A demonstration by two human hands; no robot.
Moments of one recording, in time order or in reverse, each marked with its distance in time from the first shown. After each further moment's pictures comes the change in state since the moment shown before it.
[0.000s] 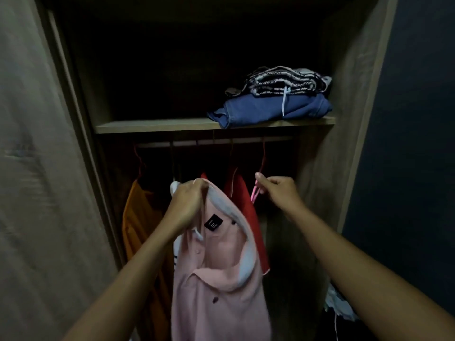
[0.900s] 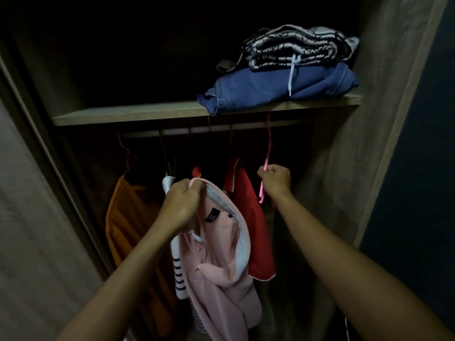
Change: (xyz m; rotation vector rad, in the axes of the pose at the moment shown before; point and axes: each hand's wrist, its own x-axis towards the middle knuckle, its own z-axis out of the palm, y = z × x) left_hand 0.046 -0.023 0.033 0.065 0.099 -0.101; right_hand 0.098 0.065 0.044 0.076 0.217 0.180
